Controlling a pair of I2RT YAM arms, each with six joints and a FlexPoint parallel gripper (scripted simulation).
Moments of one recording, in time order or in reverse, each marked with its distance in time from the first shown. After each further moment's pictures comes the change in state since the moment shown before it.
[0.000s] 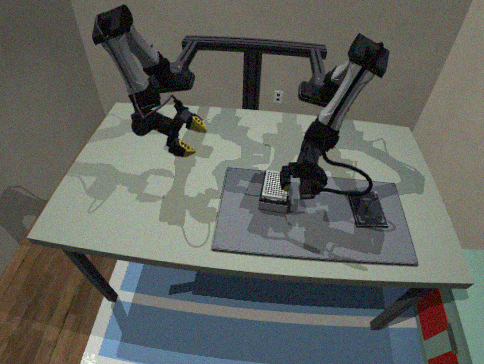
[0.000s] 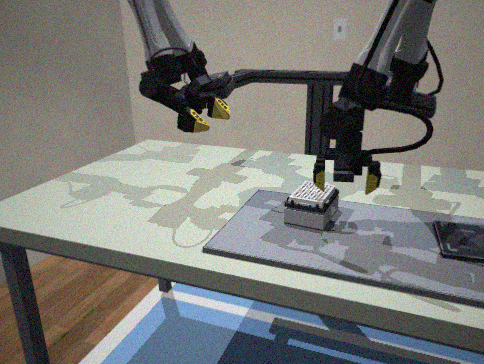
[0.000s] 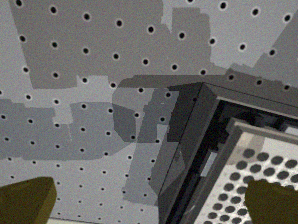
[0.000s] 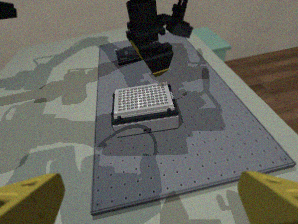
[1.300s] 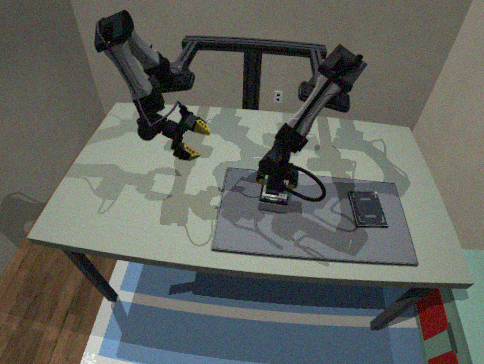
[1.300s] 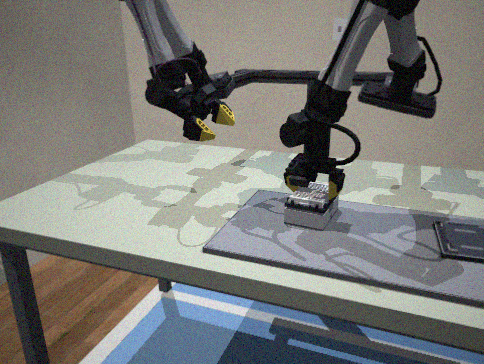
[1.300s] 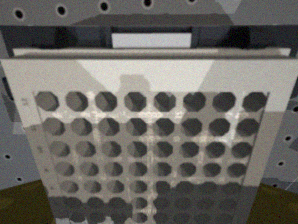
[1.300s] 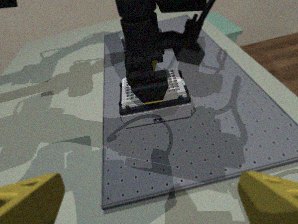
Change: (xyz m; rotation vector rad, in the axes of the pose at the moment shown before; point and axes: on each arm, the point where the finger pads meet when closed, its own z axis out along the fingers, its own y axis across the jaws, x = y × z) left arm 0.051 -0.075 0.034 0.005 0.034 0.261; right arm 0.019 0.009 0.015 -0.029 0.045 0.048
